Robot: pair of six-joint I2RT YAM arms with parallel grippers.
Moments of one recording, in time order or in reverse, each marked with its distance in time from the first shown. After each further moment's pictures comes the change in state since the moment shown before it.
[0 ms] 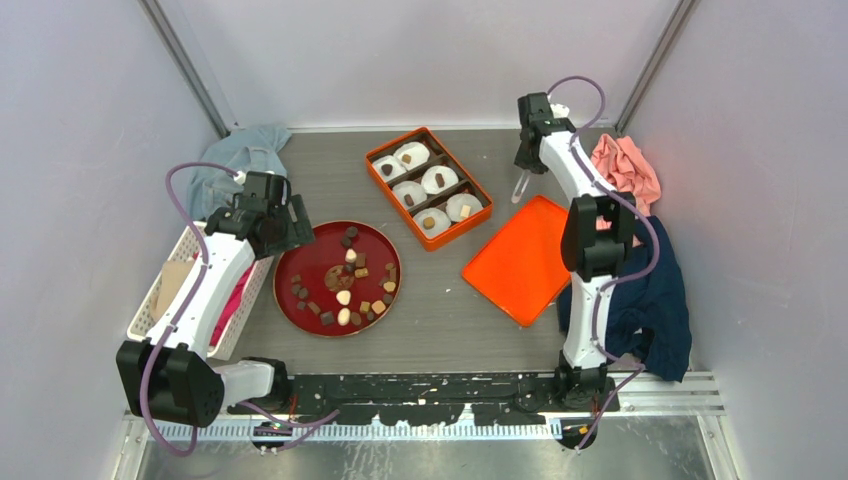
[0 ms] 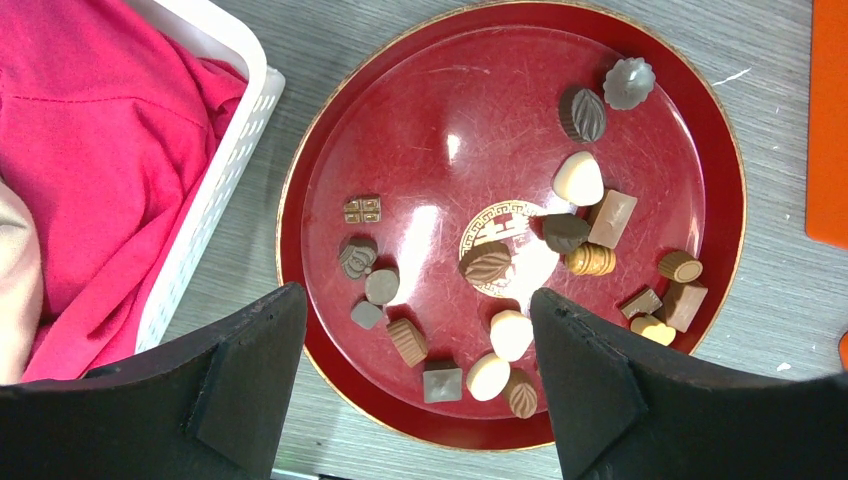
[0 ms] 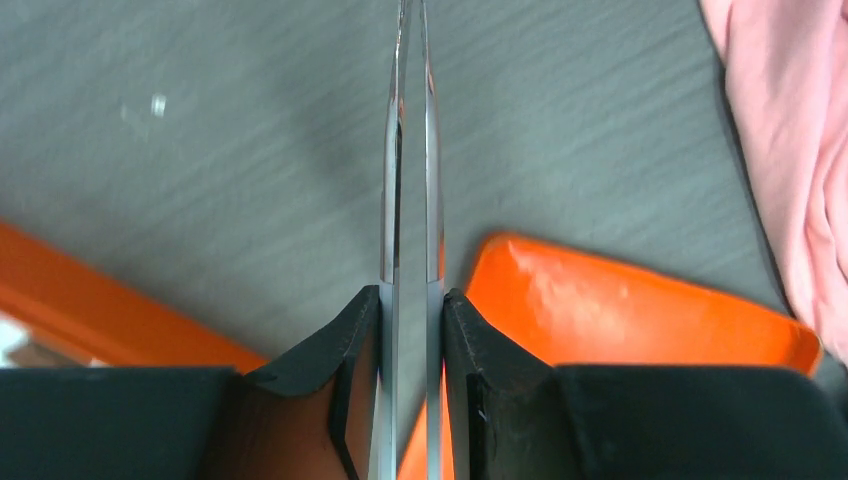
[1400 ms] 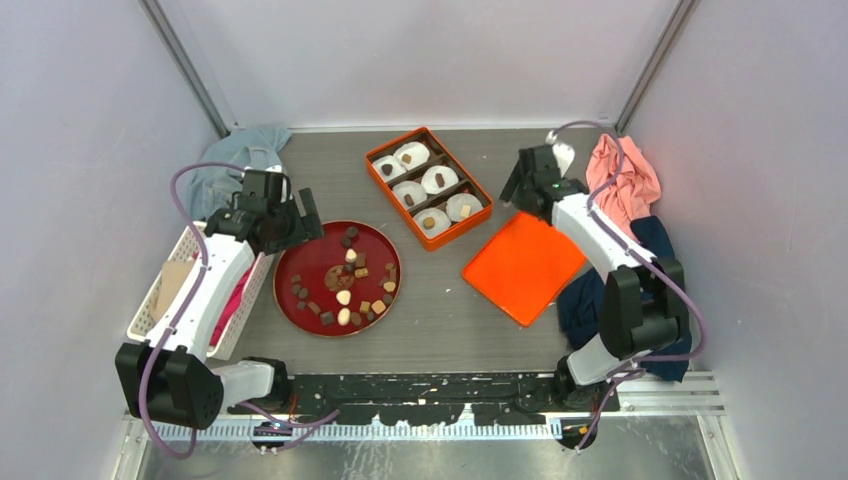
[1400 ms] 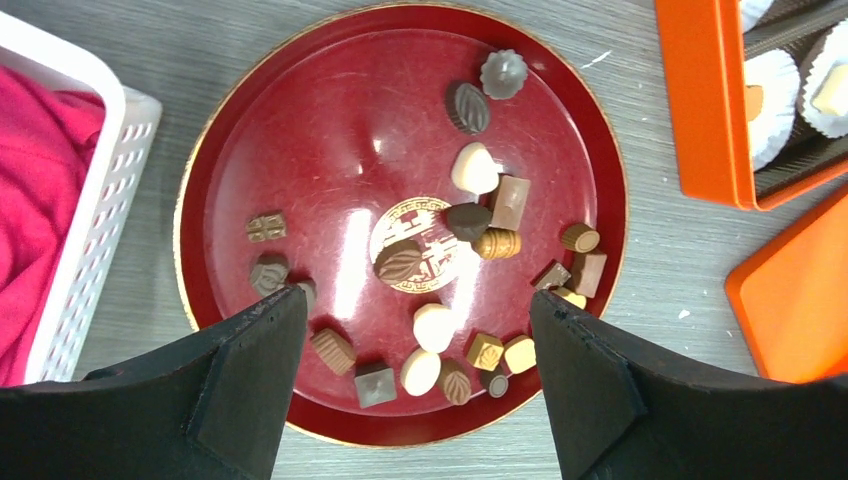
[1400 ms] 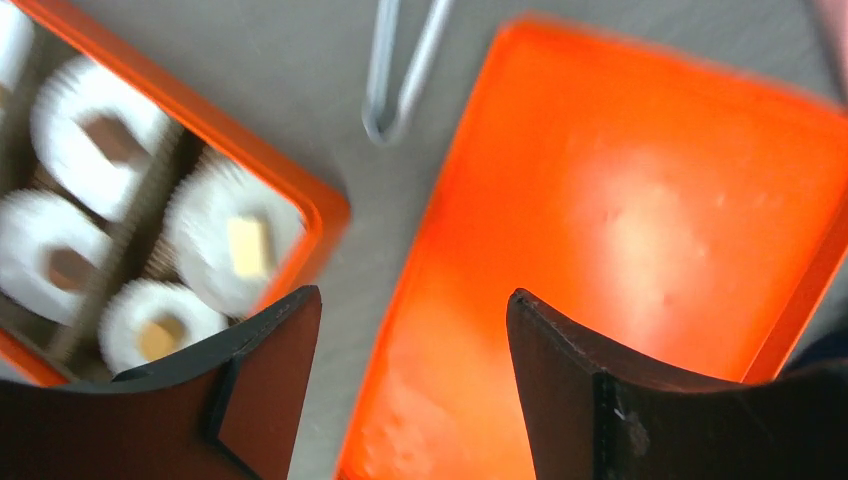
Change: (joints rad) left arm -0.008 -0.011 0.000 0.069 0.165 -0.002; right arm 0.053 -0.529 -0.625 0.294 -0.032 0.119
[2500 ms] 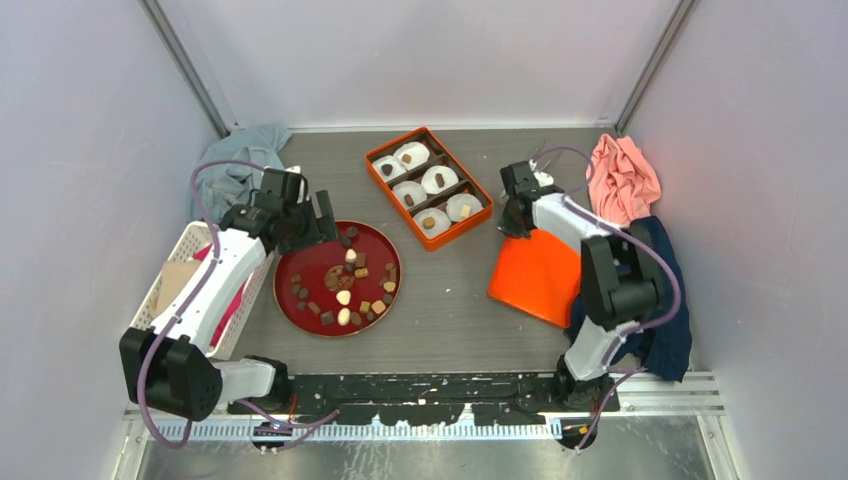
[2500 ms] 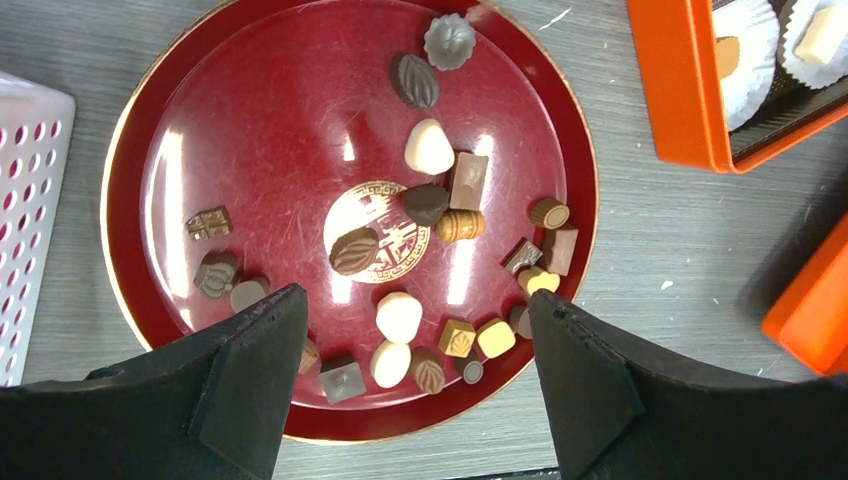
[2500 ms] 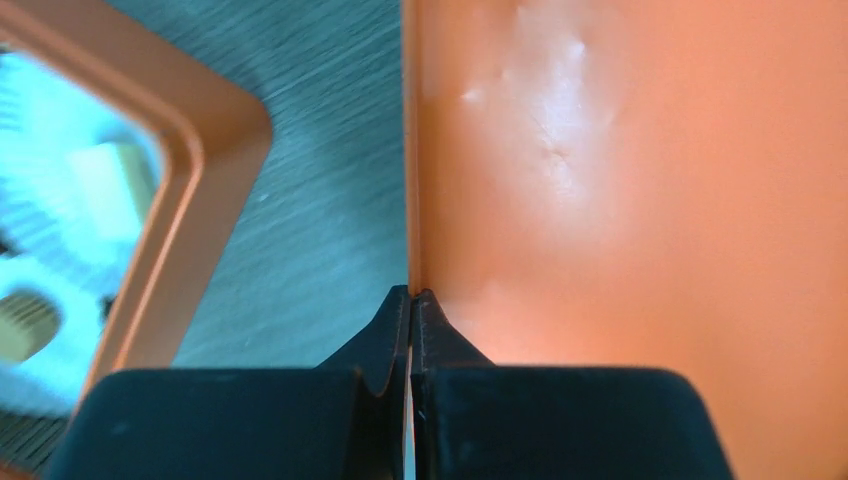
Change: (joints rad) left arm -0.091 0.039 0.002 0.019 0.018 -0.032; right arm 0.056 0.240 -0.066 -0.026 -0.076 0.087
